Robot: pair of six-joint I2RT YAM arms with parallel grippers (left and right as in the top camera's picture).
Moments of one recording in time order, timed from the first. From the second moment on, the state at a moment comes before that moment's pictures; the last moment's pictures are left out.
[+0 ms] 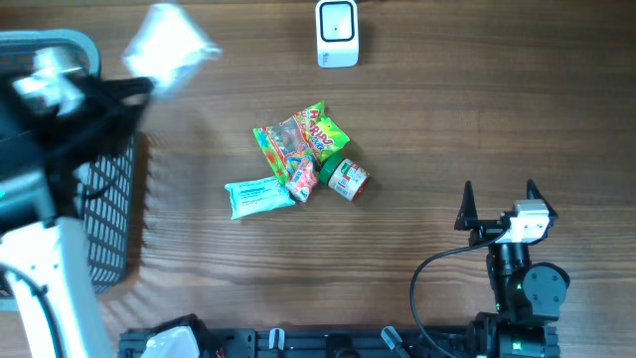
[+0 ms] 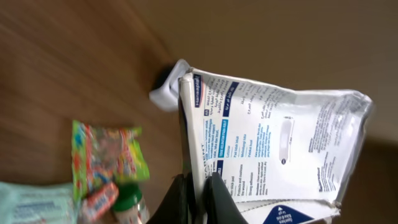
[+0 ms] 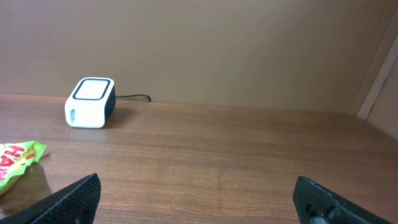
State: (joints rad) left arm 0.33 1.23 1.39 -0.81 0.75 -0.77; right arm -0.12 0.03 0.01 0.00 -0.11 -0.07
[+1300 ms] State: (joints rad) left arm -0.70 1.99 1.53 -0.55 0.06 -0.71; right arm -0.12 0.03 0.01 0.00 -0.11 -0.07
